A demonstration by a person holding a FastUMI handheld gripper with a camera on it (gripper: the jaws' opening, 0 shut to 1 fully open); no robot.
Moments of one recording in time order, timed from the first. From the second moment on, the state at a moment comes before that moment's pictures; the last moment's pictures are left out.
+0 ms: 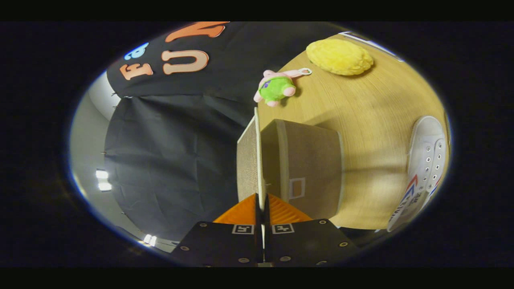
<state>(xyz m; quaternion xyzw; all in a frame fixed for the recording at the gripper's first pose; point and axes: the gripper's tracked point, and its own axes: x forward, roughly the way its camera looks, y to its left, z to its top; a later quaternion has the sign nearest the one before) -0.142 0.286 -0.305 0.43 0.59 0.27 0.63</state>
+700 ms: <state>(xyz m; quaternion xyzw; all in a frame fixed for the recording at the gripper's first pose) -0.132 0.255 -0.276 0.43 0.55 0.27 0.67</state>
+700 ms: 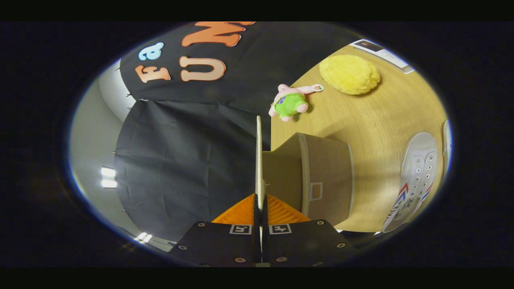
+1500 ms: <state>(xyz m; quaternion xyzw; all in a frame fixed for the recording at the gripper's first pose) -0.107 0.351 -0.179 0.36 0.48 0.36 0.71</state>
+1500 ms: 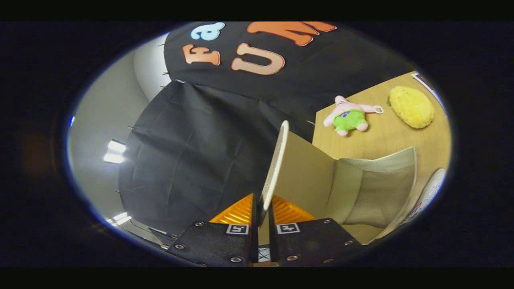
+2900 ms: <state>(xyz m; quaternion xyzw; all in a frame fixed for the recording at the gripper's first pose) -0.110 0.127 -0.322 0.19 0.53 0.13 0.82</state>
